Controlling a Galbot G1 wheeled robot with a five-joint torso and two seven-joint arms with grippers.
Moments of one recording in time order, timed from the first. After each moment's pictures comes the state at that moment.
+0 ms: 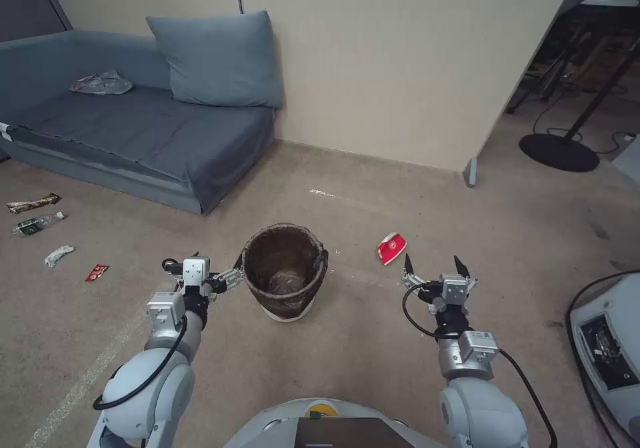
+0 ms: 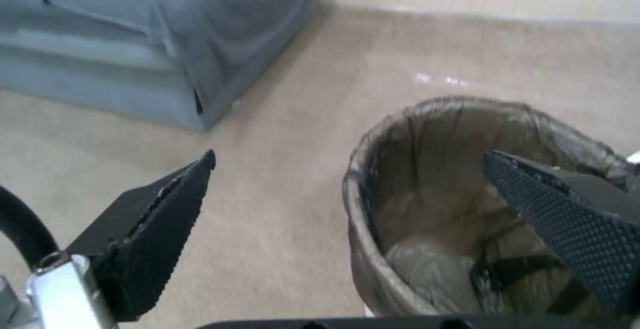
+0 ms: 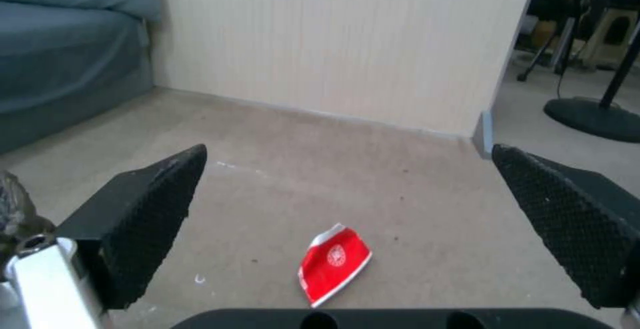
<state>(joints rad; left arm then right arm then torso) 1.63 -1.36 -0.57 -2.40 -0.25 0.60 -0.15 -1.74 1.61 0.61 2.25 -0.06 -0.04 0.03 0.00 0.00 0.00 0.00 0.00</state>
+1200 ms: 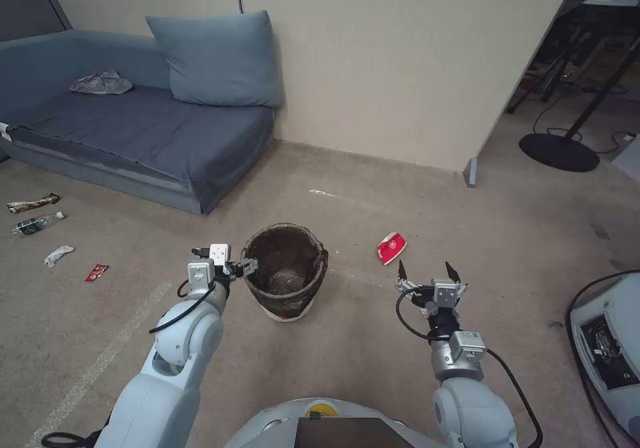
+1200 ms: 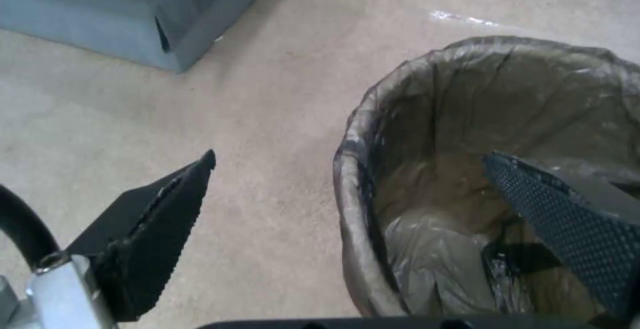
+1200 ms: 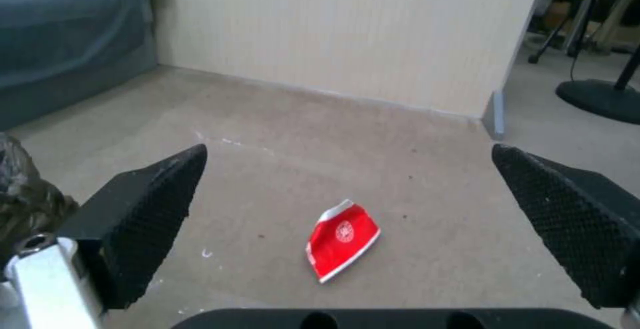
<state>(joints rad) 1.34 -1.28 -0.43 -2.16 -0.45 0.74 -0.38 -1.73 1.61 0.60 2.20 -0.07 -0.04 0.02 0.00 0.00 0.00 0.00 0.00</state>
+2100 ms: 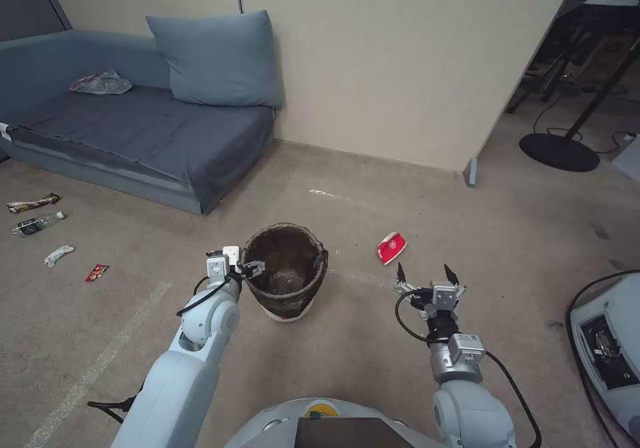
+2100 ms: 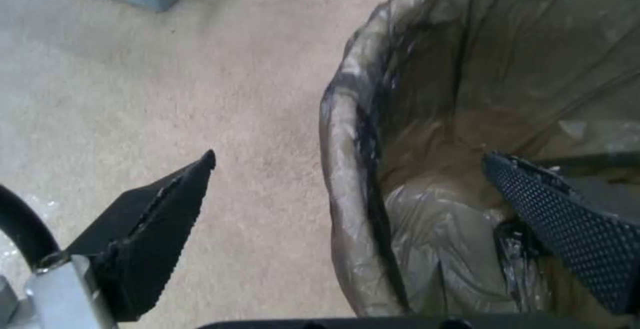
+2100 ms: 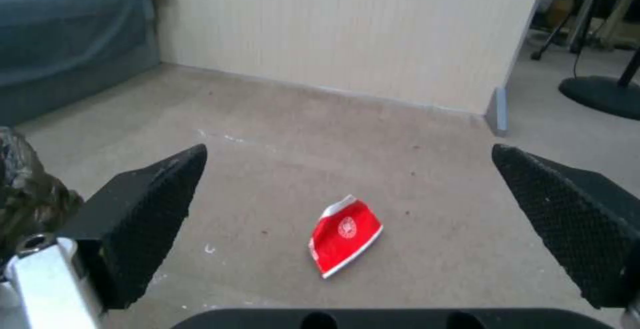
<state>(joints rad) 1.25 -1.32 -0.37 -1.98 -0.50 0.74 -0.44 -1.74 1.61 0.60 2.19 -0.07 -0.03 0.03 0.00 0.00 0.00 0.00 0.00</state>
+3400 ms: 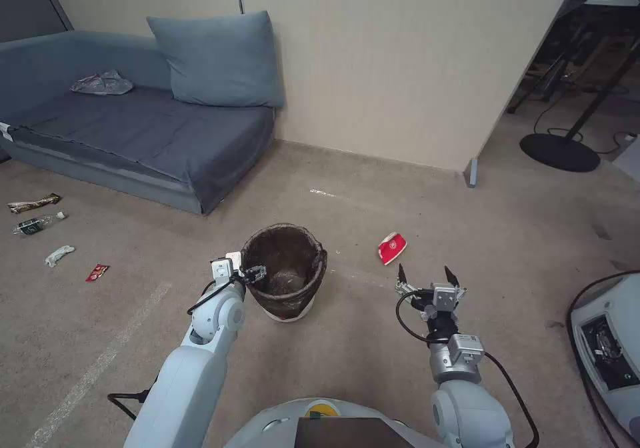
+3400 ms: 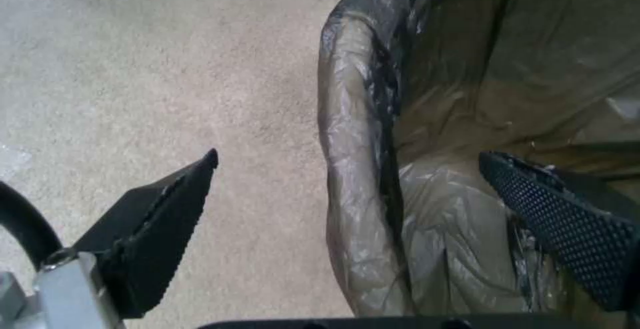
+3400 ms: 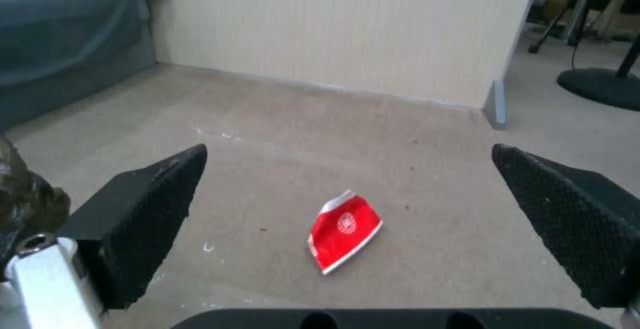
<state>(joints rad) 1.22 -1.35 -0.36 -1.87 -0.56 0.73 -0.50 -1.73 1.61 0.60 2.17 -0.05 -0.02 0.03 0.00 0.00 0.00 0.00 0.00</state>
